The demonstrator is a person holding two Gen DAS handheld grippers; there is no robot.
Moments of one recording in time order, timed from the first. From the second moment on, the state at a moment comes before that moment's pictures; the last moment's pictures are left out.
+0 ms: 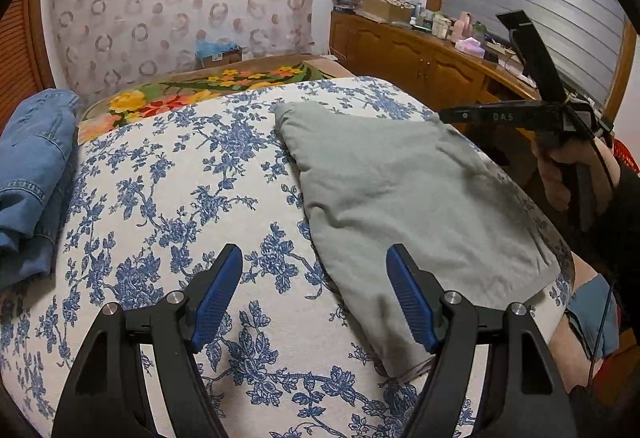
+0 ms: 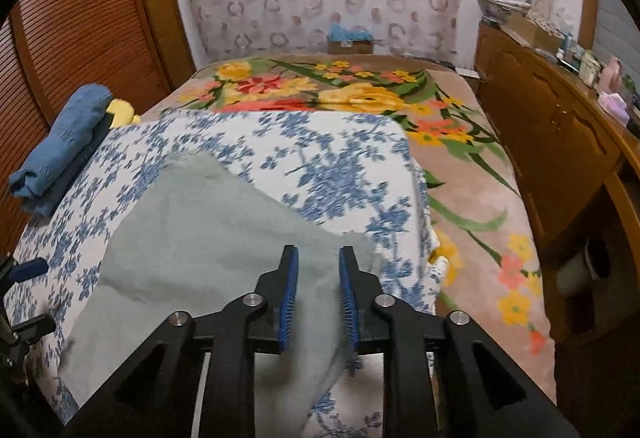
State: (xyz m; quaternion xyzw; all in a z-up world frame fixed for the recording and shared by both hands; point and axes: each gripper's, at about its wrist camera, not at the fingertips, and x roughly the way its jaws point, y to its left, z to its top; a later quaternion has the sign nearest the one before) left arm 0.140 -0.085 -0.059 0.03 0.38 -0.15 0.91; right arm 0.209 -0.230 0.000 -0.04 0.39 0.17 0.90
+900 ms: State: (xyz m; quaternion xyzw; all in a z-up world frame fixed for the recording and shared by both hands) left arm 0.132 -0.094 -0.070 0.03 0.40 -0.16 0.90; right arm 0.100 -0.248 -0.007 -0.04 0.37 0.19 0.91
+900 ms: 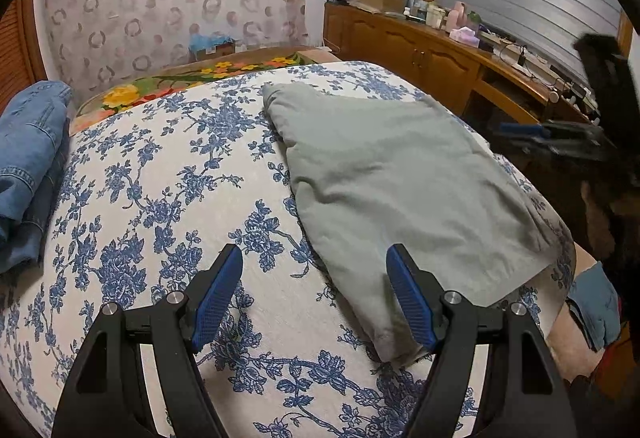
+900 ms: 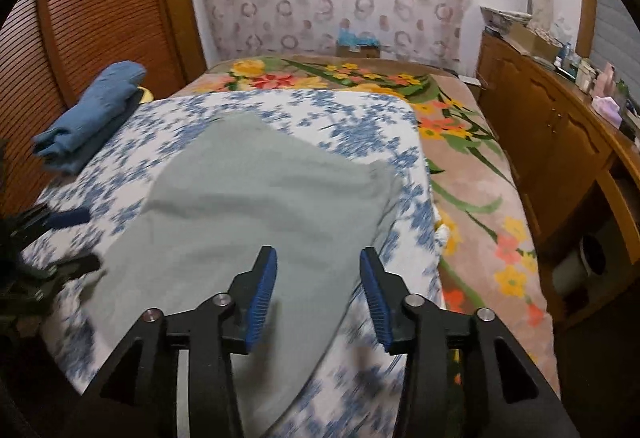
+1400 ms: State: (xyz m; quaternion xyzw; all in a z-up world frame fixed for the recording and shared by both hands) left arm 0.133 -0.102 -0.082 0.05 0.41 -0.16 0.90; right arm 0.047 -0.259 -0.010 -0.03 0.39 0.17 0.90
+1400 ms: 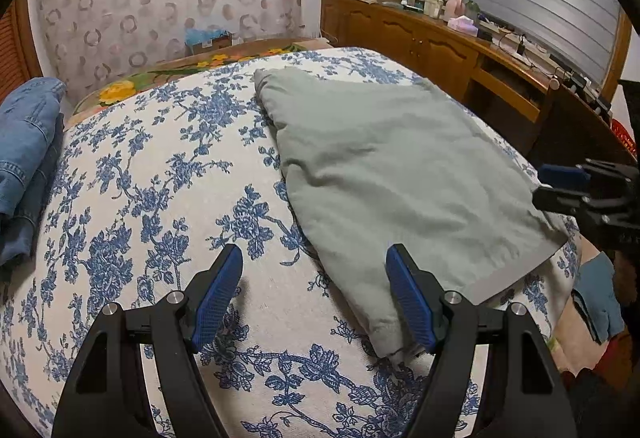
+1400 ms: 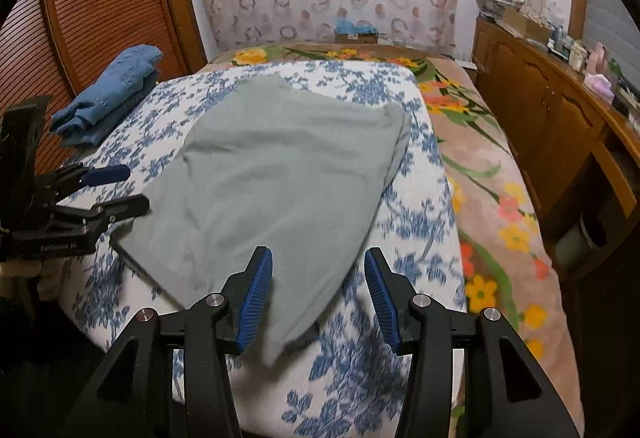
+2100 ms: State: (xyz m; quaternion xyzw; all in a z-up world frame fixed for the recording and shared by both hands) left arm 0.133 -0.109 -0.093 0.06 0.42 -0.16 0.89; right arm 0.036 -0.237 -0.024 -0.03 0.39 0.19 0.90
